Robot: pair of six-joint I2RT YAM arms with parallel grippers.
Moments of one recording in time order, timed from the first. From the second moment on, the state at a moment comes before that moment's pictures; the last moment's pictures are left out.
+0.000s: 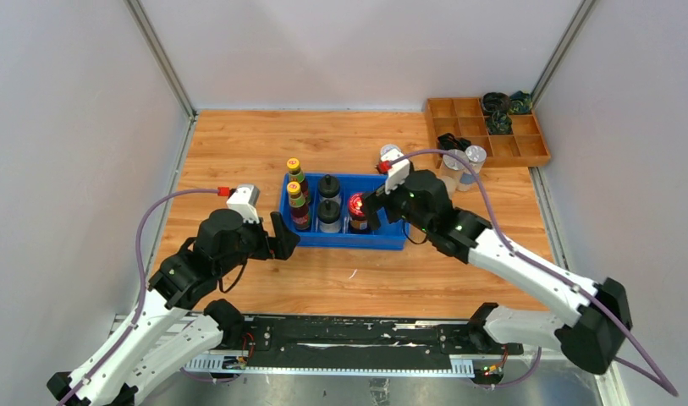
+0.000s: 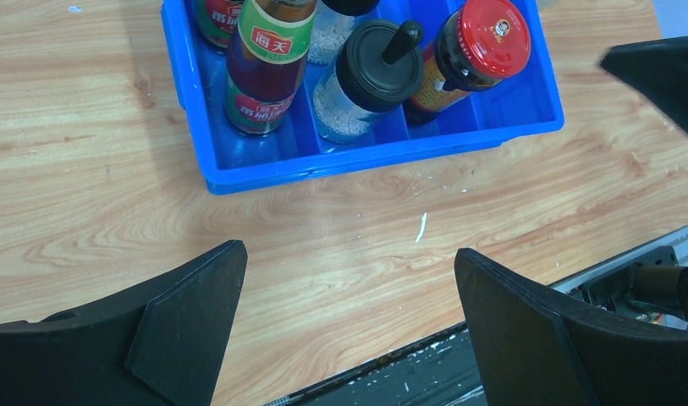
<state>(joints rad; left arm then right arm) -0.65 0.58 0.76 -0.70 -0.12 -0.52 0.81 1.17 0.92 -0.14 0.11 -0.01</state>
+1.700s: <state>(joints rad) -0.65 0.54 0.70 -0.64 -0.11 -0.51 0.57 1.41 1.34 -0.31 0.26 0.01</state>
